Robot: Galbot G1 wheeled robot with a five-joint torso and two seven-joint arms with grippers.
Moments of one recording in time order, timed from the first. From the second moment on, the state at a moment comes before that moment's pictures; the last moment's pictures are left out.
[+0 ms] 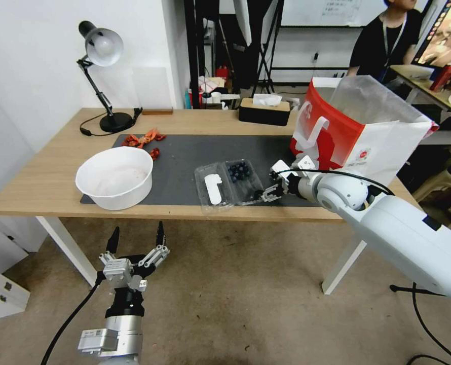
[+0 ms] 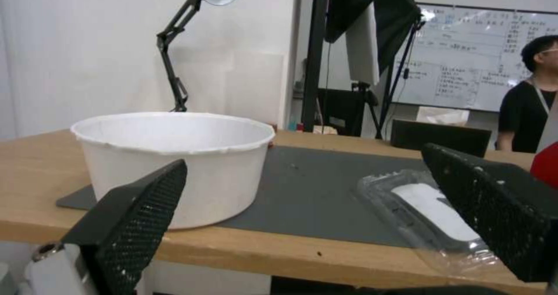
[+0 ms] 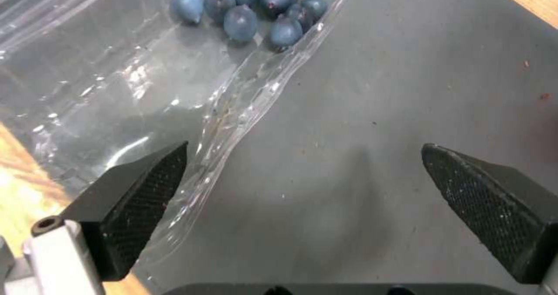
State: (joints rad) left arm 1.82 -1.50 -0.46 -2.22 -0.15 -0.33 -0.11; right arm -0.43 0.76 -0.27 1.73 0.68 -0.74 -0.12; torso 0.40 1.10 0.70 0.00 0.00
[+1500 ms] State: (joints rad) left arm 1.86 -1.45 -0.37 -2.18 -0.16 -0.35 -0.07; right arm -1.86 1.39 0.50 2.06 0.18 0.53 -0.02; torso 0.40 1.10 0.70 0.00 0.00
